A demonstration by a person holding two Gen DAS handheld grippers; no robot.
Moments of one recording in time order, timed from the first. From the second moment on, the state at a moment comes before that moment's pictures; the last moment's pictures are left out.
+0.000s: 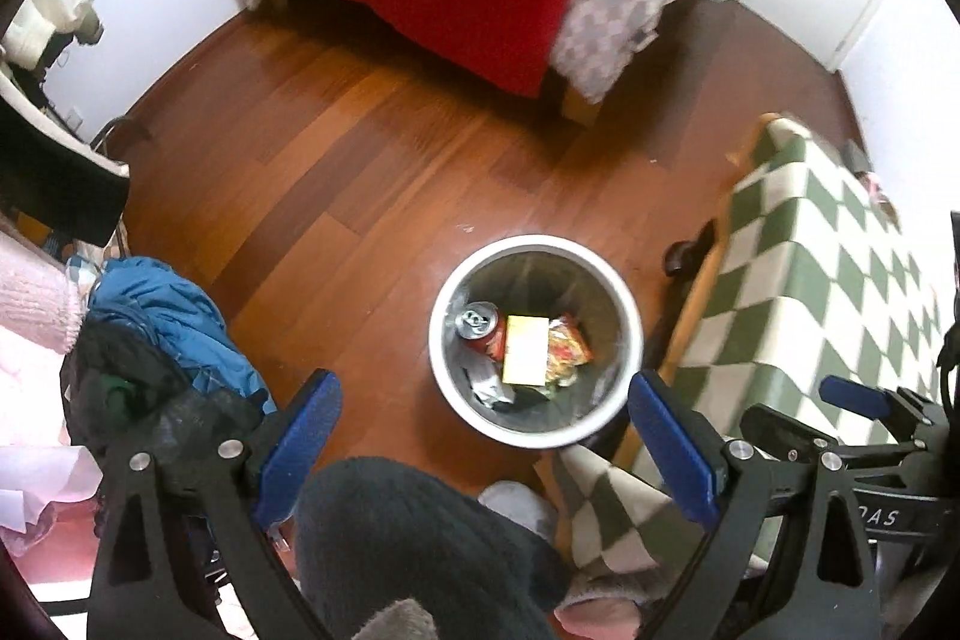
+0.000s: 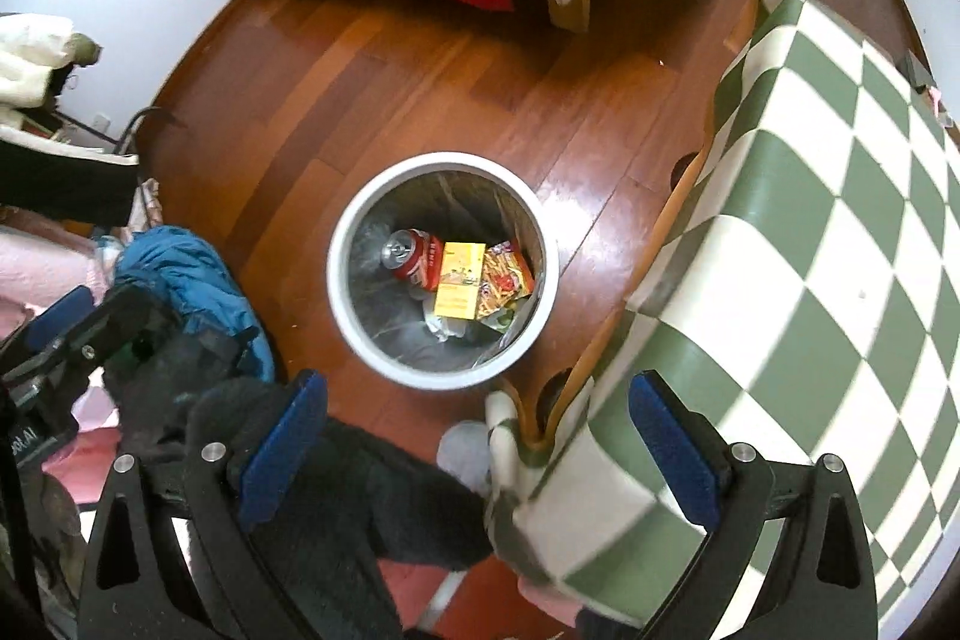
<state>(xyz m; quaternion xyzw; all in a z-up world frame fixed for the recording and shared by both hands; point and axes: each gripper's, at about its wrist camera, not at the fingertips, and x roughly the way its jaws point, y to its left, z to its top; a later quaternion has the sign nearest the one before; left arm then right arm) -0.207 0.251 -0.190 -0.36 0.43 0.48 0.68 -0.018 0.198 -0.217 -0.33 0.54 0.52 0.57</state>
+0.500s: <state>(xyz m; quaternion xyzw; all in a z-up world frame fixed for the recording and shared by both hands) -0.219 0.204 -0.087 -0.38 0.39 0.43 0.72 -0.025 0.136 -0.079 -0.28 0.53 0.60 0.54</state>
